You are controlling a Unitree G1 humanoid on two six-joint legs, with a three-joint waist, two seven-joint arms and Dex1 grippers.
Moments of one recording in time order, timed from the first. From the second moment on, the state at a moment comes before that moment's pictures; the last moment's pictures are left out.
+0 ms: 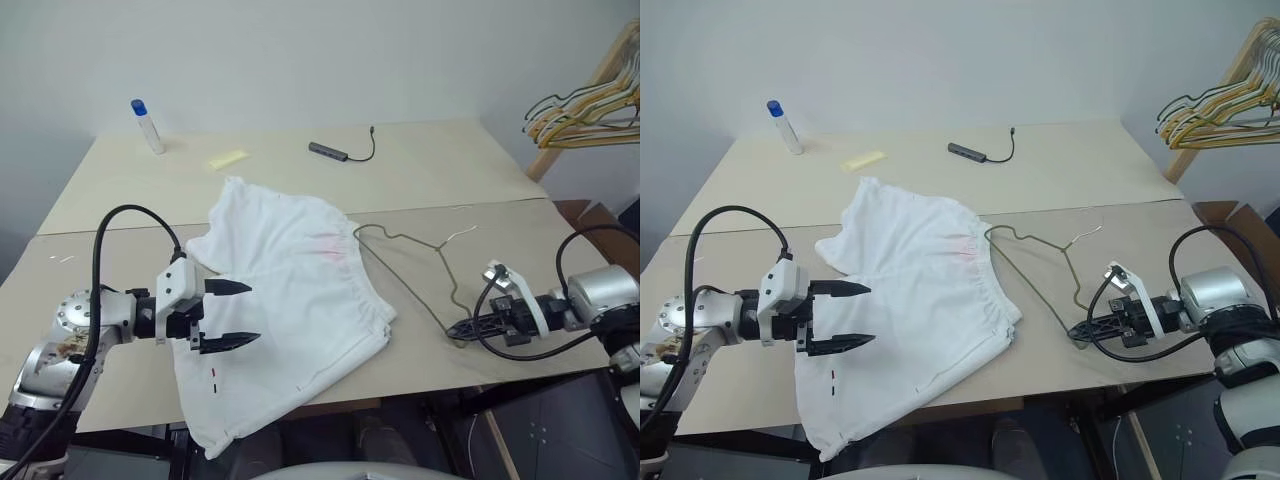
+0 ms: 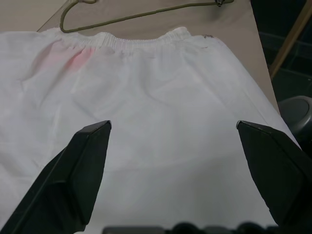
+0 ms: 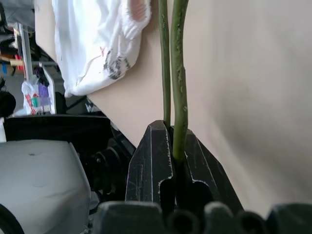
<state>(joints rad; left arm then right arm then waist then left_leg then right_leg) -0.04 0.85 0.08 -0.26 -0.46 0.32 -1.21 -0.66 -0.97 0.50 0.64 0.54 1.16 1.56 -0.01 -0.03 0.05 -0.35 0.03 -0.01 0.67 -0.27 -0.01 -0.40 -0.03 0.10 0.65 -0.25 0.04</state>
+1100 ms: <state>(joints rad) -0.04 0.85 0.07 -0.26 -0.45 0.32 -1.21 -0.65 -0.96 0.50 0.66 0.52 1.15 1.56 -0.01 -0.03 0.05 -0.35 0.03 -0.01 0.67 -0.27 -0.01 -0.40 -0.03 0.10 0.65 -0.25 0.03</state>
